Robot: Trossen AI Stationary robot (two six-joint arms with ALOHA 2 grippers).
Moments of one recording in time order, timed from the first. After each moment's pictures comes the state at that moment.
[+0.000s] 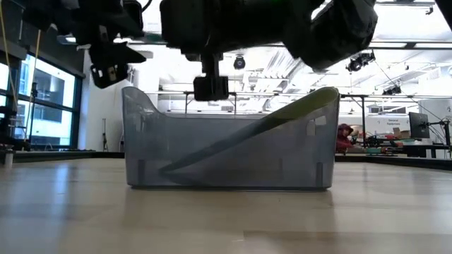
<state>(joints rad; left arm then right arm) -0.17 1.02 0.51 0.05 0.10 -0.76 0.32 2.22 1.26 1.24 0.93 -2.01</state>
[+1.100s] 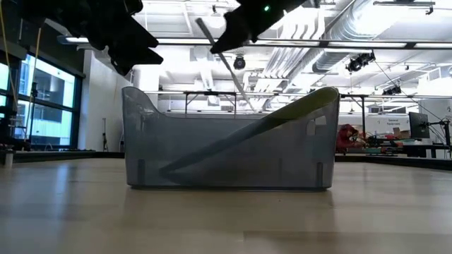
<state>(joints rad) -0.19 1.01 0.51 0.07 -0.15 -0.31 -0.04 1.65 1.26 -0.02 0.44 -0.33</state>
